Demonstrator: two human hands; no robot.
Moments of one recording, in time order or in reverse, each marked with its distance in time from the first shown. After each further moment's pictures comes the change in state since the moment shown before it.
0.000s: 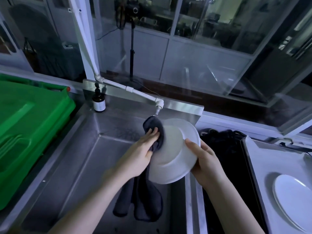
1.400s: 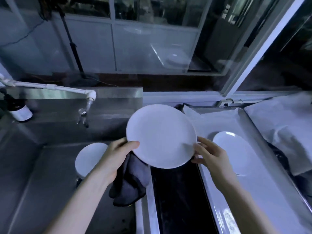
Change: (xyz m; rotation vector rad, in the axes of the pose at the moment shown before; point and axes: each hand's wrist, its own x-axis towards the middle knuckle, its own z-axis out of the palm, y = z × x) left_hand 0.035 0.124 0.143 -0.830 -0.062 -0.622; right_hand -0.092 -0.045 -0.240 -0.431 0.504 -0.132
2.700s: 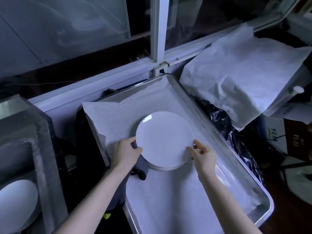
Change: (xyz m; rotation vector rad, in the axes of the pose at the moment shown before) left_hand 0.152 -0.109 0.329 1.016 -0.116 0.210; right_hand 0.119 0.184 -0.247 -0.189 0.557 0.283
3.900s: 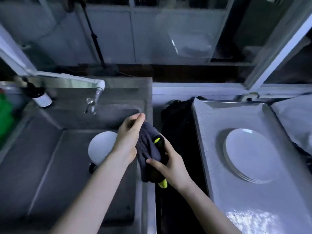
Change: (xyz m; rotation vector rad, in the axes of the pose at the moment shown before) left_hand -0.143 -0.141 -0.227 -1.253 0.568 -0.253; right_hand -0.286 -0.118 0.179 0.099 -1.012 -0.697
